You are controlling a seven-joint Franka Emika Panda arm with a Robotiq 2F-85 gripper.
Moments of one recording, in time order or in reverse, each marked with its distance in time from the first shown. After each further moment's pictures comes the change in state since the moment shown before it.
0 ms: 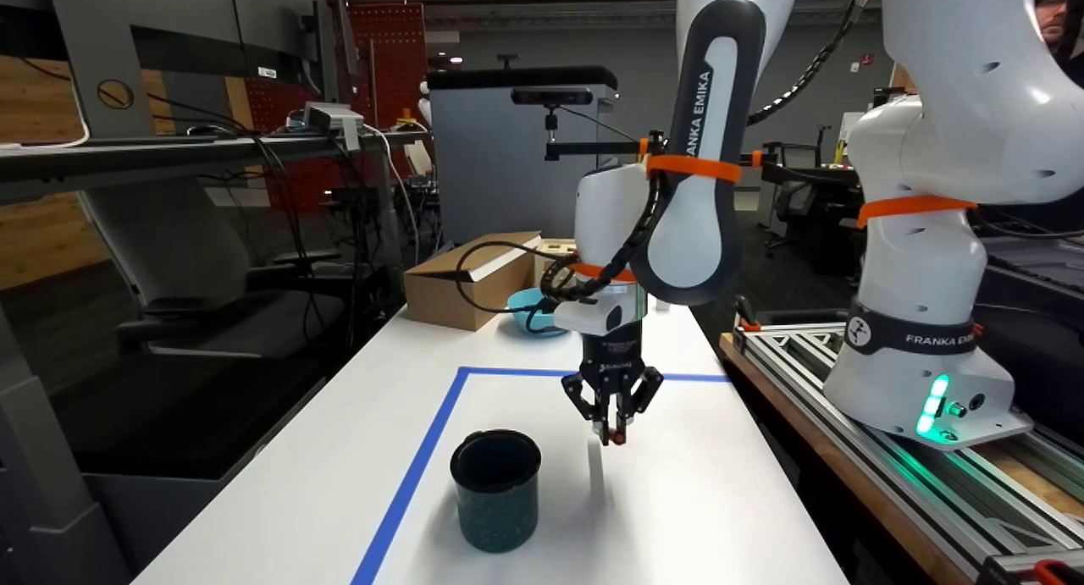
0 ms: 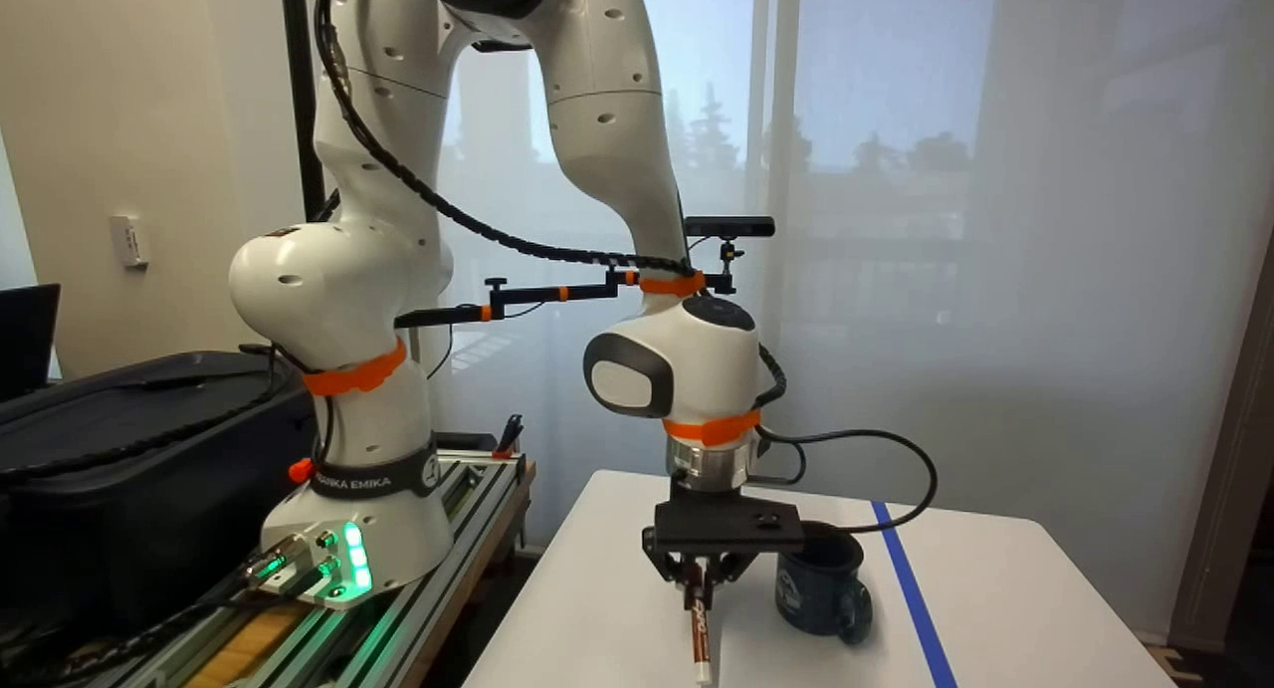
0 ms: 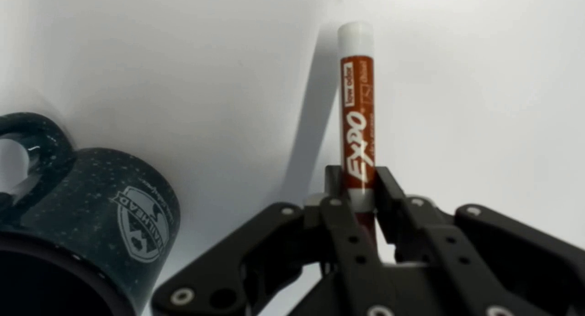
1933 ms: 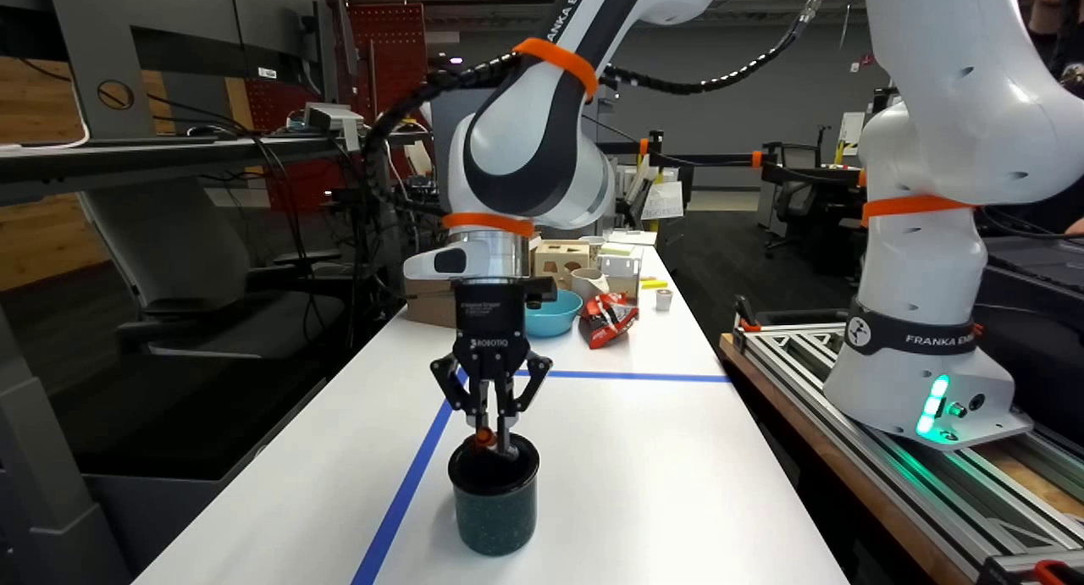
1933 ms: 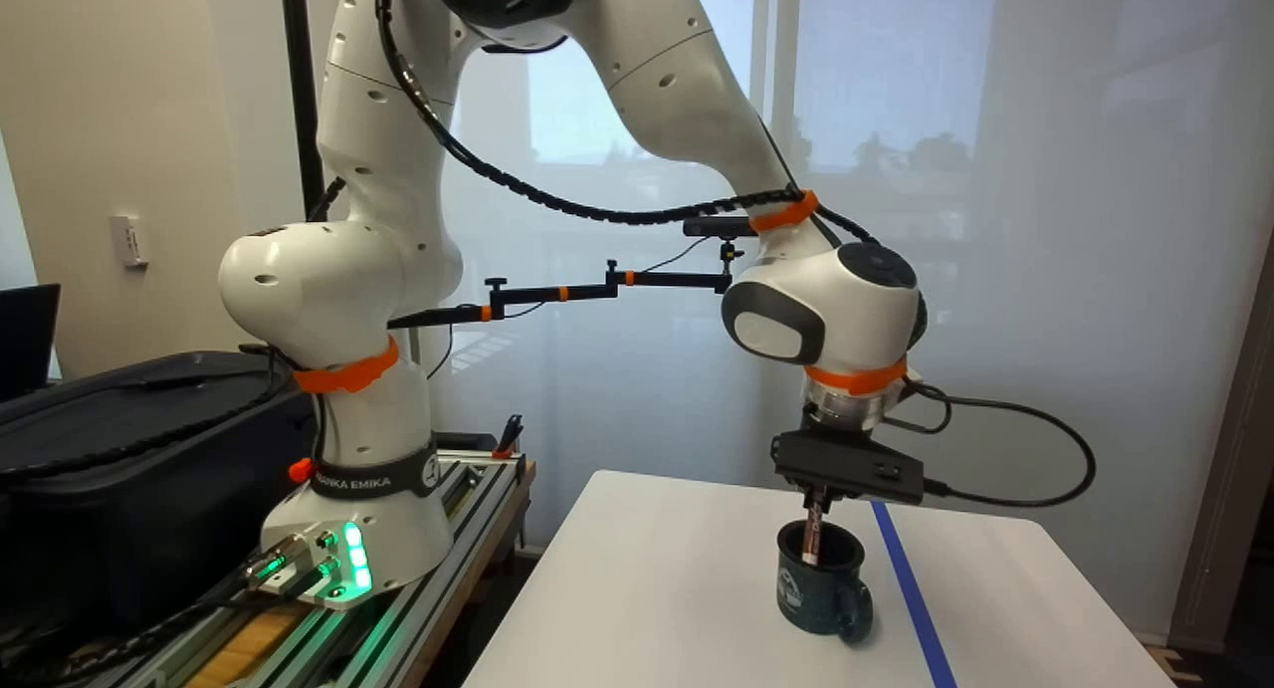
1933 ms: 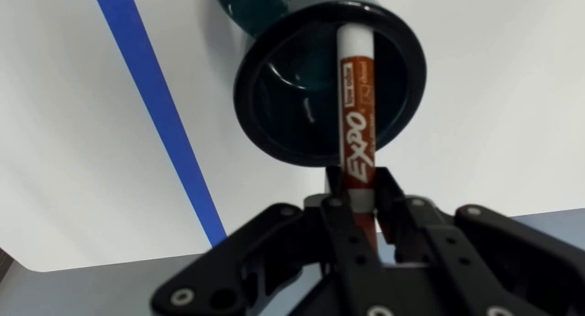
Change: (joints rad) arm -0.159 0.052 0.203 0.428 0.173 -0.403 0.286
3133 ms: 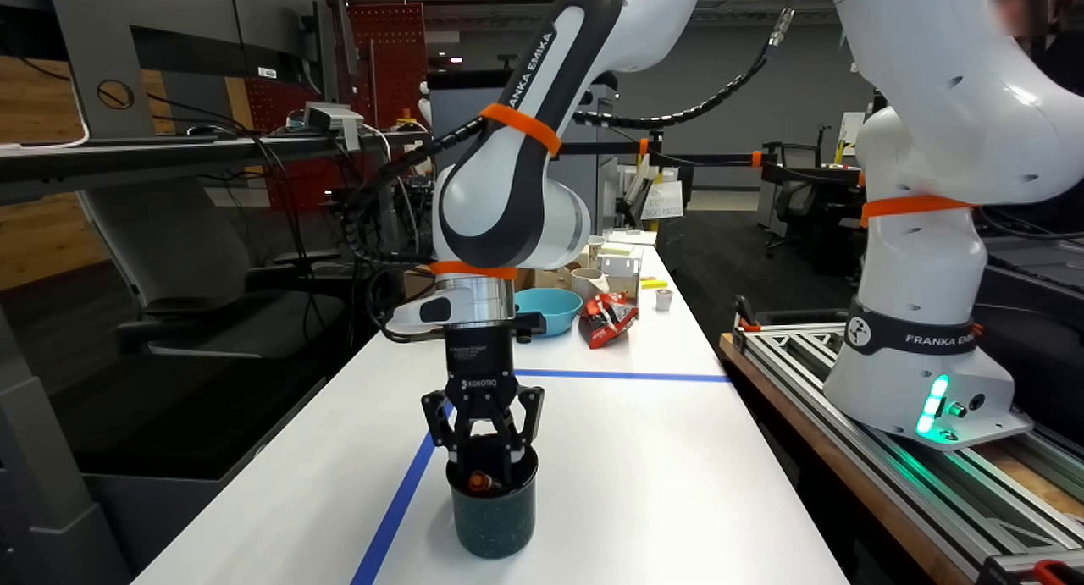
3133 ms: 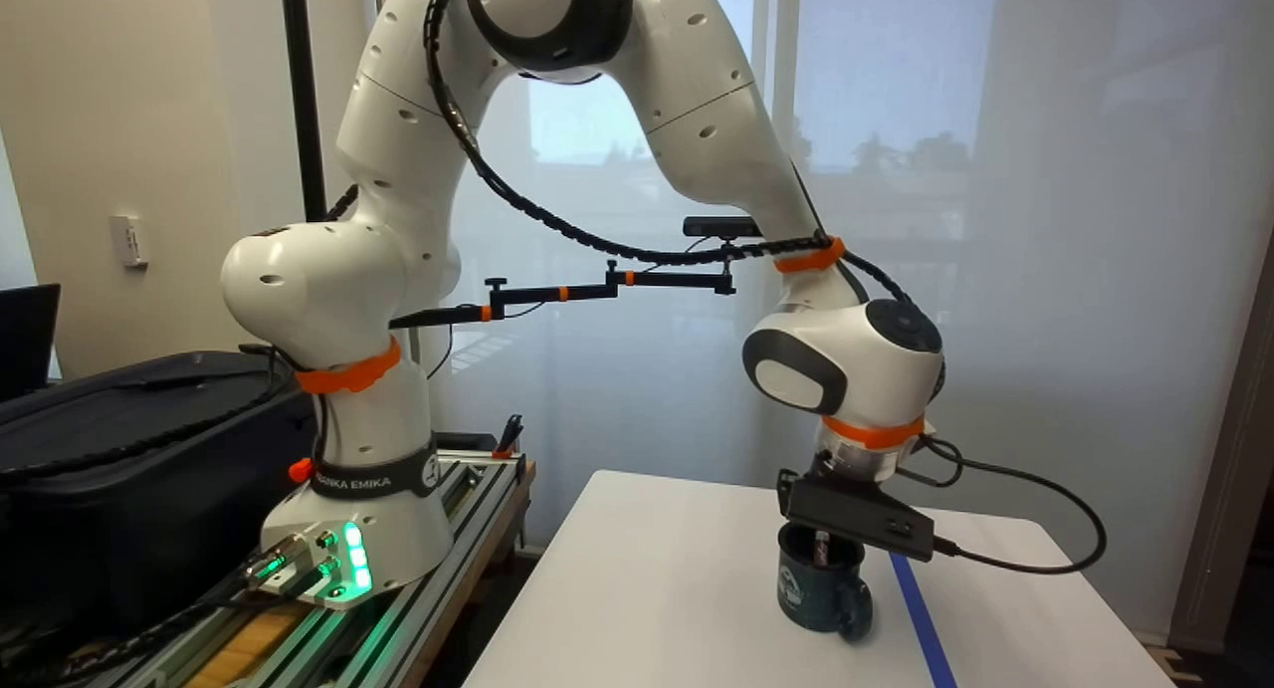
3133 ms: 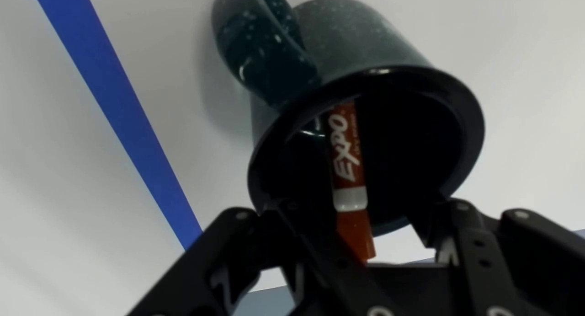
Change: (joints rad) arm 0.035 0.170 -0.052 0.109 -0.015 -0.005 0.000
